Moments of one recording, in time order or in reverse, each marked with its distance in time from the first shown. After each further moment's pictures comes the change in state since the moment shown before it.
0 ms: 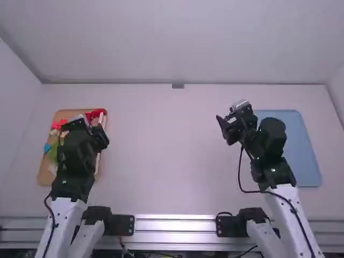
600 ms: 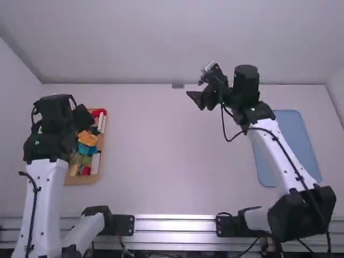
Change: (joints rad) left arm 0.154 0.340 0.542 -0.505 0.005 -0.171; right arm 0.103 0.565 0.525 -0.089 -0.229 -0.107
